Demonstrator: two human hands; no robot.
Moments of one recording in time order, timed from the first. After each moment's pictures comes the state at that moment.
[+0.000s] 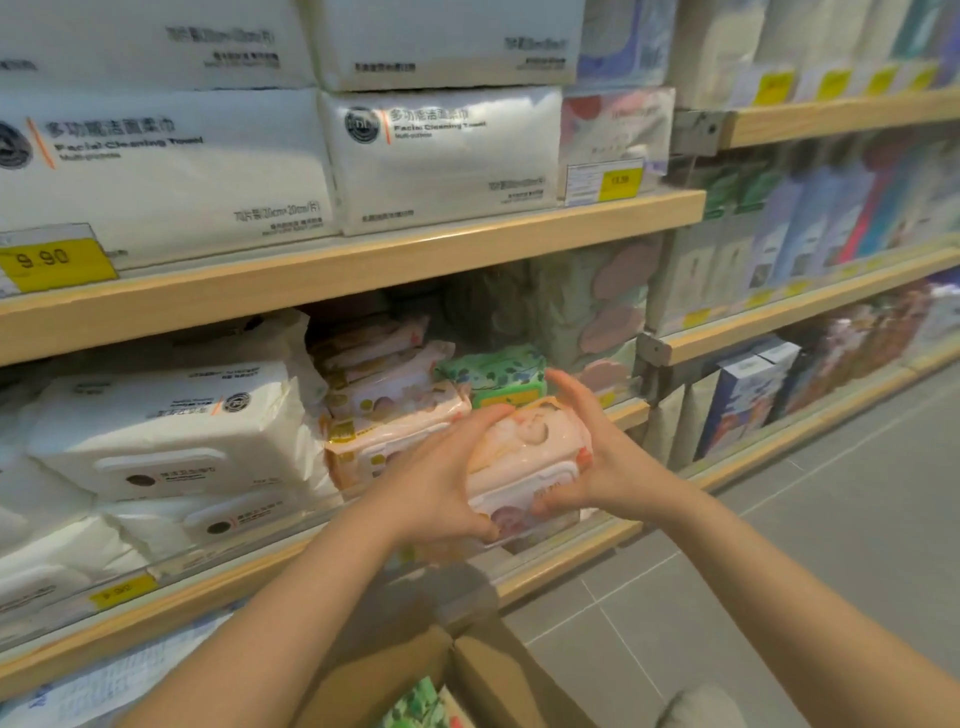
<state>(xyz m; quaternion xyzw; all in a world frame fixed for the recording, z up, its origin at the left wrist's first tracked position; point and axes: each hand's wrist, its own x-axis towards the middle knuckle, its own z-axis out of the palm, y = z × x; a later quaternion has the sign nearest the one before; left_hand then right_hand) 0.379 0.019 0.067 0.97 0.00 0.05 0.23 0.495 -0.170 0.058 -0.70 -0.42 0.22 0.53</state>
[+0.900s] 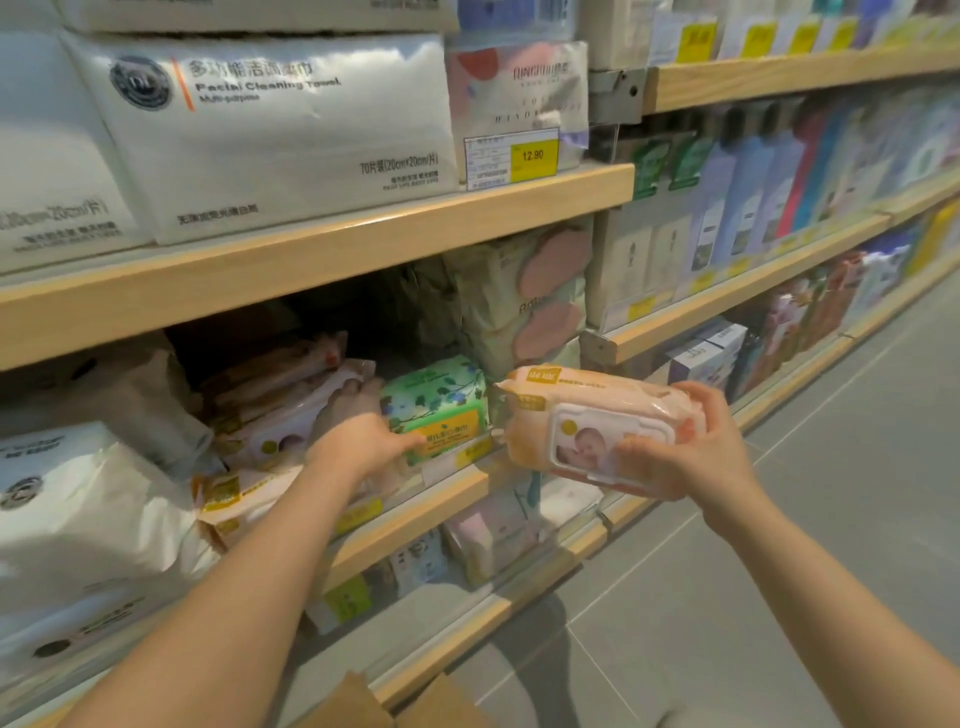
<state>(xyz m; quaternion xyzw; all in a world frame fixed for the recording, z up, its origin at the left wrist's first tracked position) 0.529 0.081 0.020 0.95 0.28 0.07 0.12 0.590 -0.253 0.006 -0.75 -0.07 0.00 0.65</state>
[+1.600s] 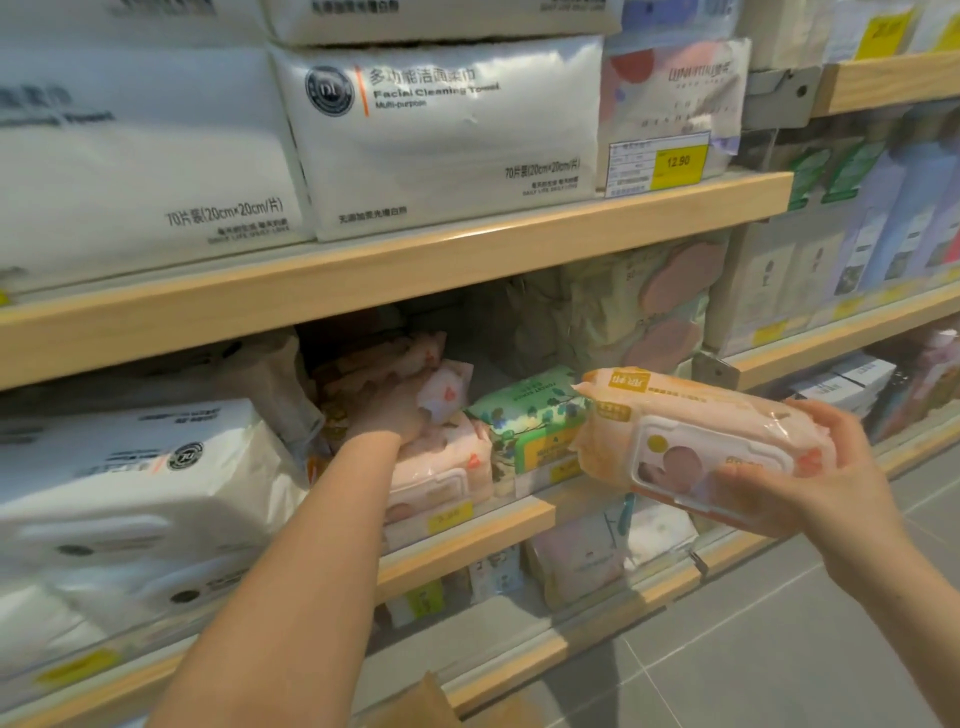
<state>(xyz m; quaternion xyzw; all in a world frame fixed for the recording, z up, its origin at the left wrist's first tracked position) 0.512 0.130 0.044 0.92 0.36 0.08 0.16 0.576 -0.228 0.028 -0.71 -0.13 0.00 0.69</state>
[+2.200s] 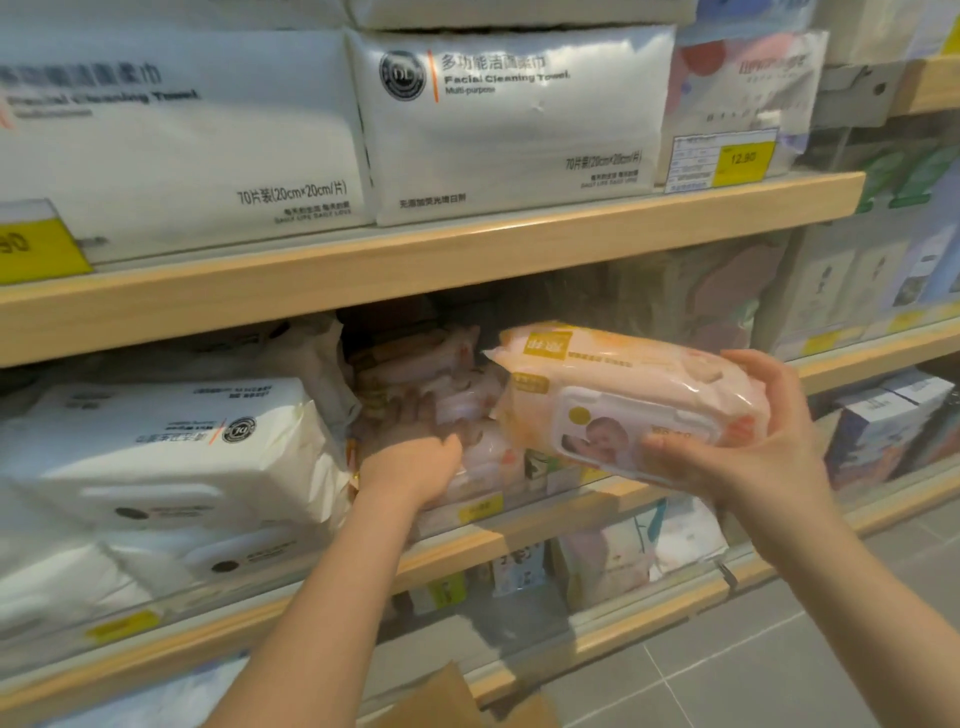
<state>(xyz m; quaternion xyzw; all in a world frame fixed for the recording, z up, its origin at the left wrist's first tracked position) 0.447 0.104 0.035 0.92 0.36 0.06 0.10 0.538 -0.155 0.062 -0.66 -0.26 -0.01 0.71</state>
